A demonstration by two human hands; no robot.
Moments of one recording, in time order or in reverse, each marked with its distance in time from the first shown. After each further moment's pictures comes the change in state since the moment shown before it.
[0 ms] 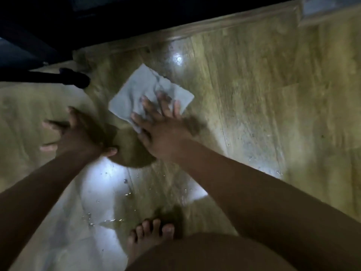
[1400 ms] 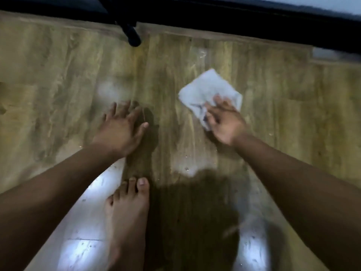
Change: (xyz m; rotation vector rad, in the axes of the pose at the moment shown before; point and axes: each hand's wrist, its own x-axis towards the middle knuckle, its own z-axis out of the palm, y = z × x) left_hand -0.139 0.005 0.121 -0.096 0.421 0.333; right_hand -0.096 0.099 0.016 -0.004 0.105 0.064
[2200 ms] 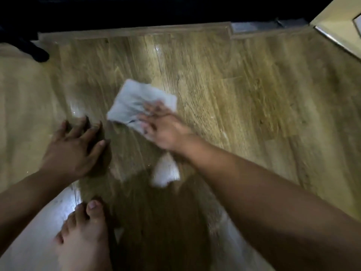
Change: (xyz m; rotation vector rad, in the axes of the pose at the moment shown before) left_hand 0.030 0.028 0.015 0.216 -0.054 0.269; right_hand -0.021 -0.010 0.001 0.049 -0.022 -0.076
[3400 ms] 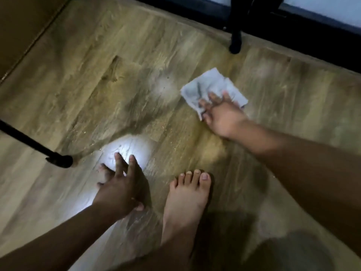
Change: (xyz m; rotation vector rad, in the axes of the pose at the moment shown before) left_hand -0.261 -0.068 0.090 -0.345 -0.348 -0.738; right_hand 0.110 -0.190 0.042 -0.426 -0.231 -0.292
